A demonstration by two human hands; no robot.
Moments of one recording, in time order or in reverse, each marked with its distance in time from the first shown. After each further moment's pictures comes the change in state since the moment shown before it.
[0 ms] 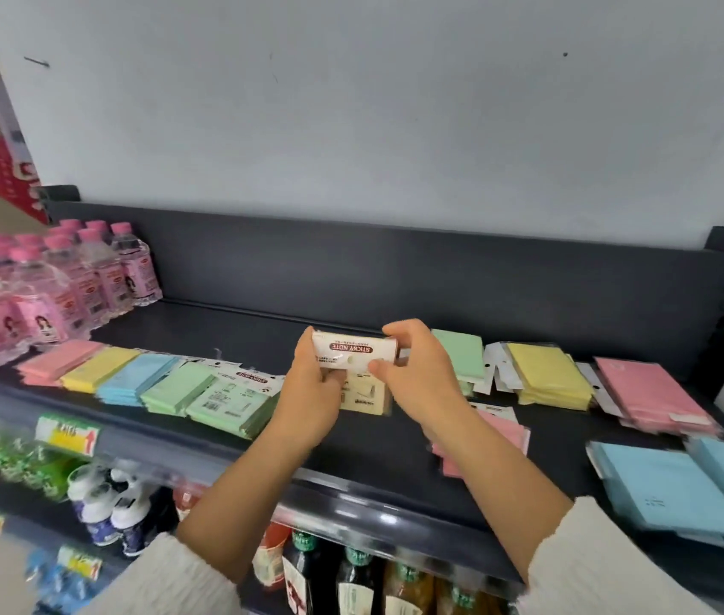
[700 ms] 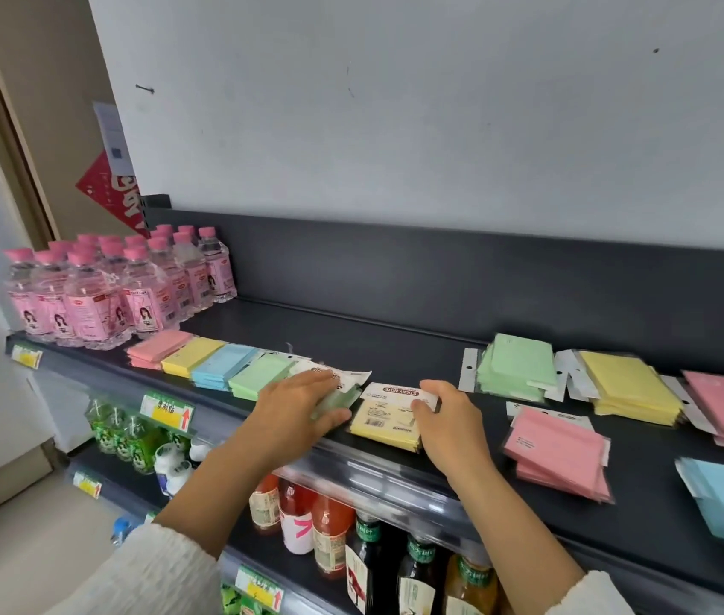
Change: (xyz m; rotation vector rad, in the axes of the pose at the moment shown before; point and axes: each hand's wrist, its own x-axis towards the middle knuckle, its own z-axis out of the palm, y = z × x) left_hand -0.005 -0.069 -0.094 0.914 -0.180 0.188; right_hand -0.032 0.021 0.052 -0.079 -0.028 0.129
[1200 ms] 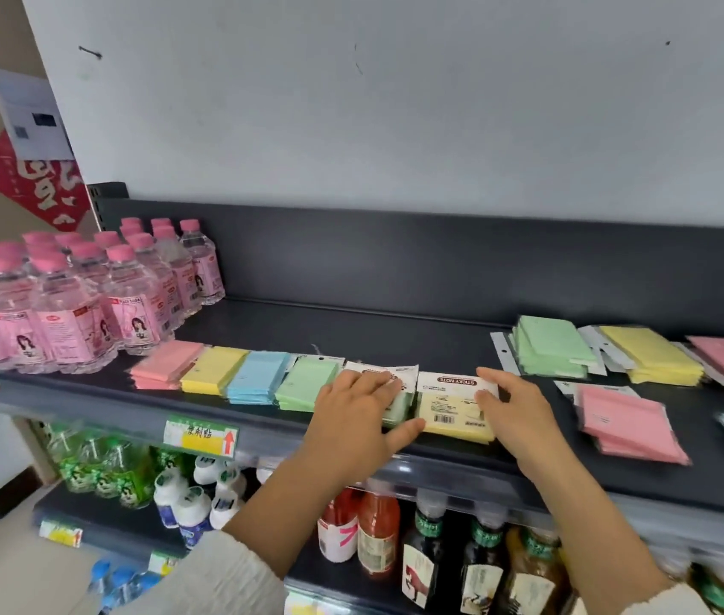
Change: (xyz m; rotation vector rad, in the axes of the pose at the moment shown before) left_hand 0.005 -0.035 0.008 0.037 0.029 0.260; right_hand -0.005 -0.013 0.030 -0.035 0.214 0.141
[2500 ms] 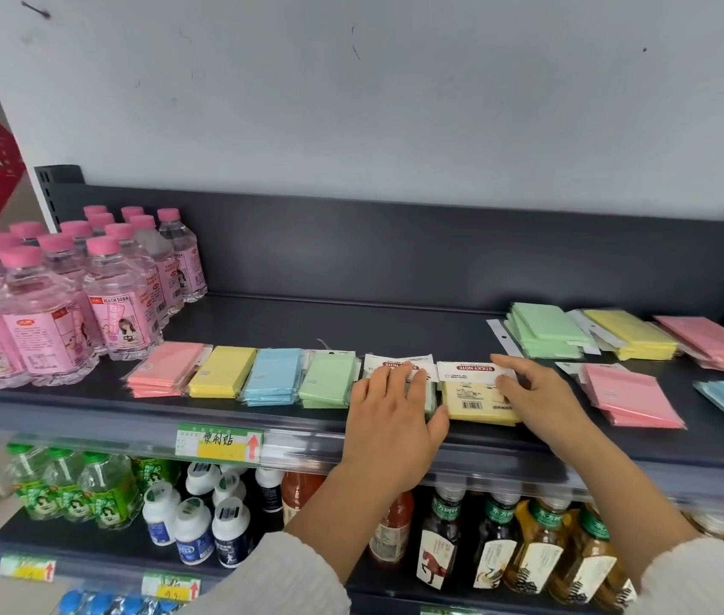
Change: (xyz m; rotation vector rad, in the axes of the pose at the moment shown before) left_hand -0.007 0.000 0.013 0.000 0.130 0.074; right_hand -0.002 0.001 0.007 -0.128 0.064 -0.017
